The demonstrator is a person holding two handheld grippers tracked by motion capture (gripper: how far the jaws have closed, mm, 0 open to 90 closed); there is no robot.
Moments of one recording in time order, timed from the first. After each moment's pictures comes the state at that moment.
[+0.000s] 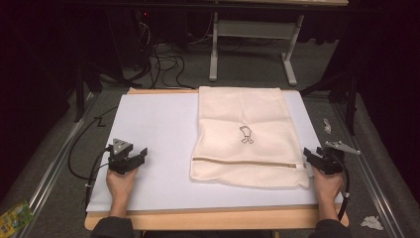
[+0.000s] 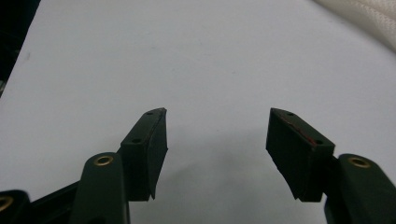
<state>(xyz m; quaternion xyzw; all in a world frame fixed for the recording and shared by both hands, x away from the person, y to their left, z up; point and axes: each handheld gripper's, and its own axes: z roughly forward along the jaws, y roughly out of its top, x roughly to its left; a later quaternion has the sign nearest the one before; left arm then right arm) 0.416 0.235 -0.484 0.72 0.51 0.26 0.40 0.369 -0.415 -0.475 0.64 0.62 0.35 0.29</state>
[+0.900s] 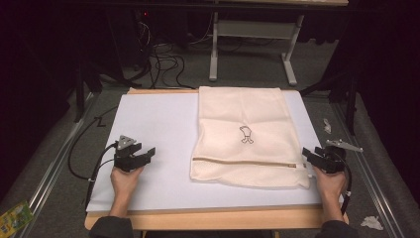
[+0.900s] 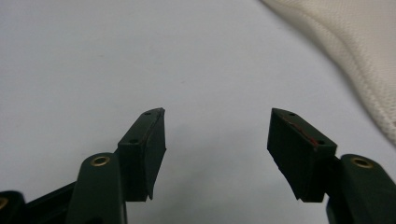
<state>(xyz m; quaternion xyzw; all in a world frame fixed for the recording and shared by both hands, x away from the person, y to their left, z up) 0.417 0.213 -0.465 0.74 0.49 0.19 0.43 0.367 -0.414 -0.463 0.63 0.64 0.36 0.26</state>
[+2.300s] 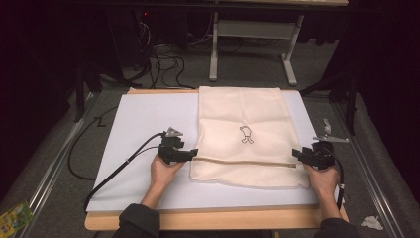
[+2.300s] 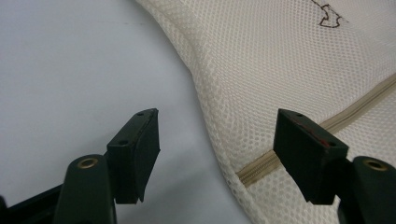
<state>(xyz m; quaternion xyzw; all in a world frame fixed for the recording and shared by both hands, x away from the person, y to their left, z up) 0.443 0.088 -0.458 0.81 0.42 0.08 0.40 0.385 -0.389 -0.457 0.61 0.69 0.33 0.19</state>
